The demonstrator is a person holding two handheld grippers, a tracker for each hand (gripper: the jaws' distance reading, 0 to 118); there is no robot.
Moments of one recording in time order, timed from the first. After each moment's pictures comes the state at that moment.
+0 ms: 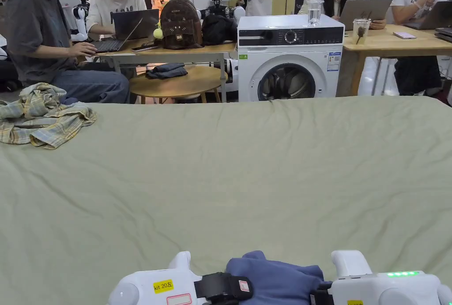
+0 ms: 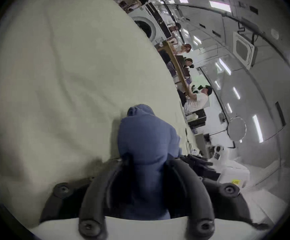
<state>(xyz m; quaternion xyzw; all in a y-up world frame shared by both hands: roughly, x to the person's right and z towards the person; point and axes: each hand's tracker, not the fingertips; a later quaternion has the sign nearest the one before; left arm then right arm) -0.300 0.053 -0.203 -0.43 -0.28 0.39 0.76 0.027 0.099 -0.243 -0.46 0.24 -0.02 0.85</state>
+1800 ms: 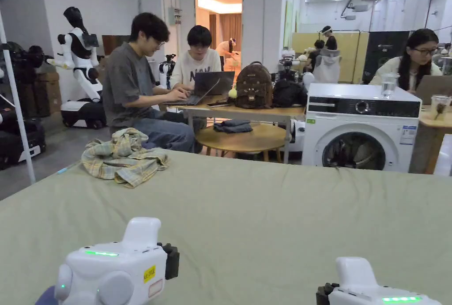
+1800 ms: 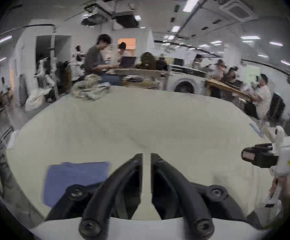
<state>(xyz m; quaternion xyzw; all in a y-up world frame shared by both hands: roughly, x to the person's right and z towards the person) -0.385 0.216 -0.149 -0.25 0.00 0.06 0.97 -0.071 0.186 -0.255 -0.31 0.25 0.03 0.92</state>
